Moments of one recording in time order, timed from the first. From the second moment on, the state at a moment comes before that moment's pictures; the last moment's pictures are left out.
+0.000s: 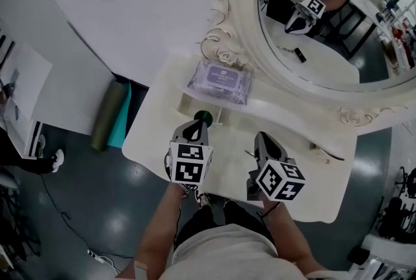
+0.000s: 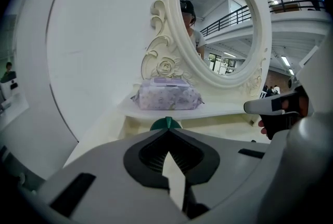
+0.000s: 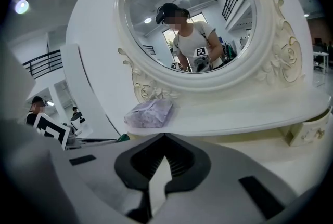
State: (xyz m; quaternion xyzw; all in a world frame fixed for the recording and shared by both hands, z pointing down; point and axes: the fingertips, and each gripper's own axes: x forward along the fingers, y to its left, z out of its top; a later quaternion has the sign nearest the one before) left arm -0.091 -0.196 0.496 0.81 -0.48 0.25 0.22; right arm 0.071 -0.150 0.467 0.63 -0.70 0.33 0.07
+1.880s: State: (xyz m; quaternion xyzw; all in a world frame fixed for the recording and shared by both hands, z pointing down) left arm -0.098 -0.218 0.498 0.80 -0.51 0.19 0.25; right arm 0.088 -0.155 0.485 0.63 -0.69 0.34 0.10
